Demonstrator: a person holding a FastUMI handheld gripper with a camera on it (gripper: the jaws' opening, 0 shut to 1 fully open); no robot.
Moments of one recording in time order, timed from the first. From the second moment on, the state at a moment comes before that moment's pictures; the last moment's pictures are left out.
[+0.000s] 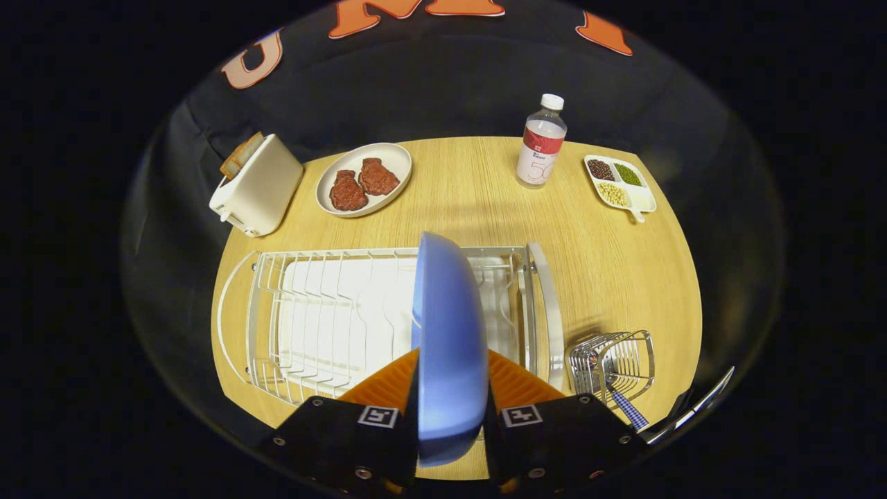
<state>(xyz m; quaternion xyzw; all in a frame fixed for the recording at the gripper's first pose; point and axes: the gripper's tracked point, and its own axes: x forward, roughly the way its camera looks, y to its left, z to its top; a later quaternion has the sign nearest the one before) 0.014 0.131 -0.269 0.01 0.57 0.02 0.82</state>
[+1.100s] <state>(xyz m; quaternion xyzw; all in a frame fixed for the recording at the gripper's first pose) -0.076 0.107 -0.181 0.16 0.49 0.14 0.84</state>
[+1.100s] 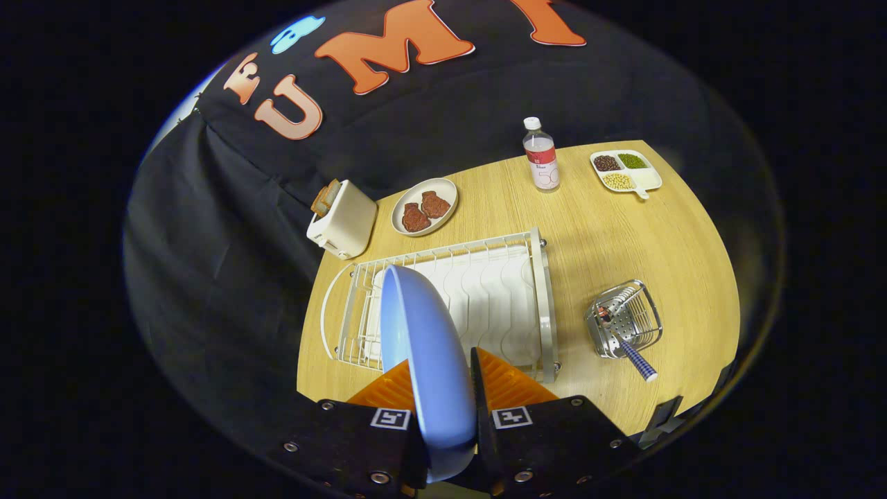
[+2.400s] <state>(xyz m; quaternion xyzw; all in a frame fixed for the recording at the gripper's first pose) -0.200 0.082 -0.348 0.29 0.52 0.16 0.78</state>
